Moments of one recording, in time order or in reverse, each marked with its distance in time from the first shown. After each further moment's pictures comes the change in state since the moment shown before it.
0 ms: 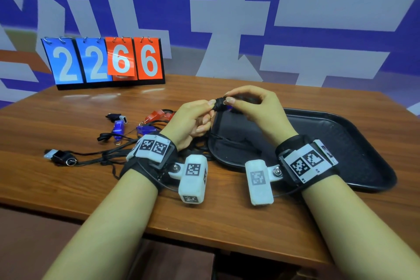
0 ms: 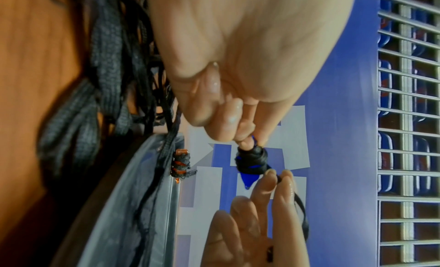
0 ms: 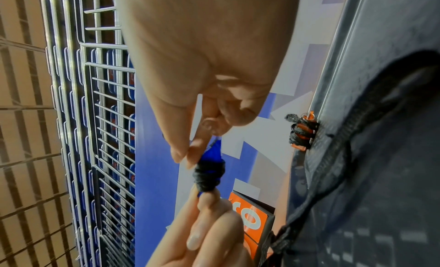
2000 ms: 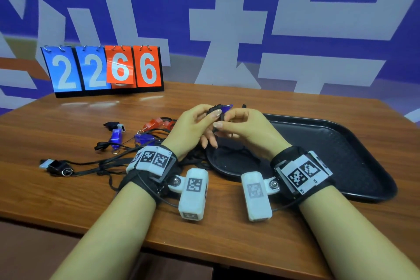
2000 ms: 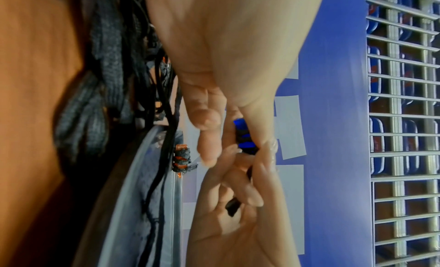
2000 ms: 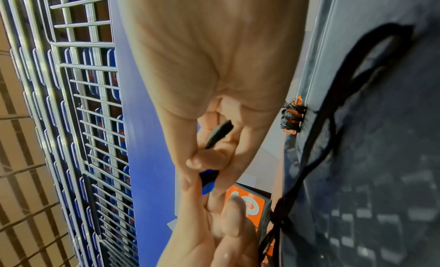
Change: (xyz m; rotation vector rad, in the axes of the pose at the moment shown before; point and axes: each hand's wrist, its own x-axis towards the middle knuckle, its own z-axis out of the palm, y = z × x) left_hand -0.002 0.000 0.006 0.264 0.035 0.162; right_hand -0.002 0.010 0.013 0.185 -0.174 0.270
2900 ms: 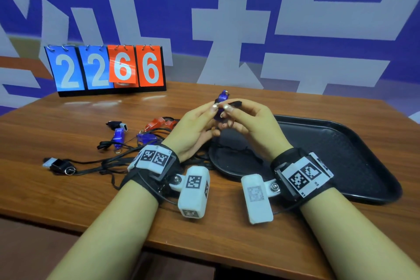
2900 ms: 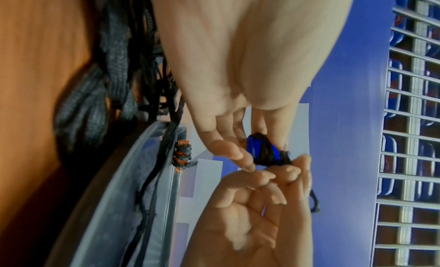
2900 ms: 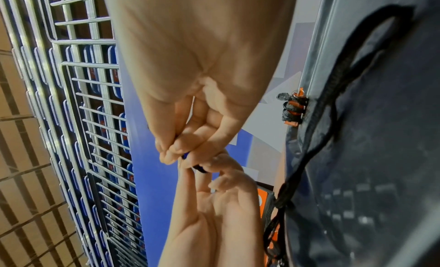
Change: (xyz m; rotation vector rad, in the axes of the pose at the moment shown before) left_hand -0.001 0.002 0.002 -0.342 -0.126 -0.062; right_hand -0.001 -0.003 0.005 0.150 0.052 -0.181
